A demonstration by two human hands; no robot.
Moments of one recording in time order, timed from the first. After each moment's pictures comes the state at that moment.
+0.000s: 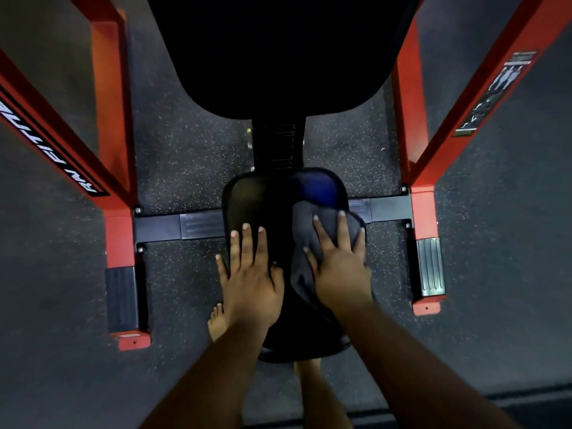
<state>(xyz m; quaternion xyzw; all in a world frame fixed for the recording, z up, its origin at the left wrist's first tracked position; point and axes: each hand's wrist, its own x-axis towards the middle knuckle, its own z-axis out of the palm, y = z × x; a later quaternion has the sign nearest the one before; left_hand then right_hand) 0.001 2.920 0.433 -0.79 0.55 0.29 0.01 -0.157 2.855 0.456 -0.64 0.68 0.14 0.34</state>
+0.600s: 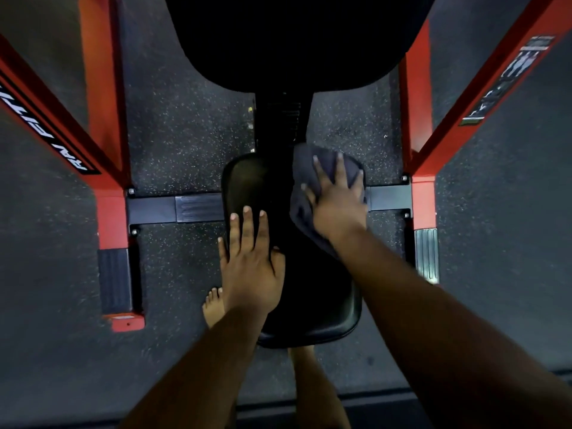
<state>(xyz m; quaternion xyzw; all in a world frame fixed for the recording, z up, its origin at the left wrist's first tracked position) 0.002 2.922 0.430 -0.78 0.55 0.29 -0.03 -0.135 2.776 0.423 -0.65 0.68 0.13 0.32</state>
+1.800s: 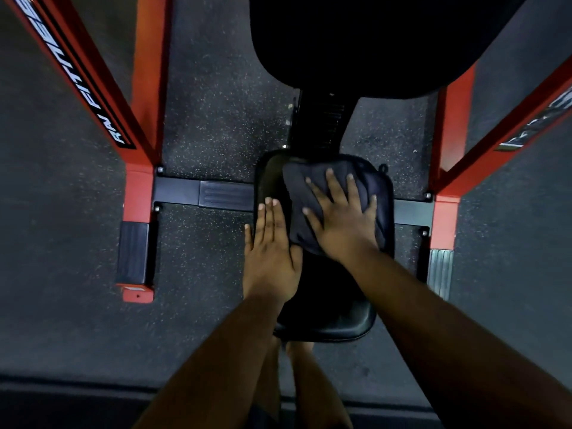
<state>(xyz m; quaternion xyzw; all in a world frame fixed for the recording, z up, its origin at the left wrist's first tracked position) 0.006 2.922 0.433 -0.79 0.51 0.33 -0.08 -0.114 2.803 0.434 -0.78 0.54 0.21 0.24</state>
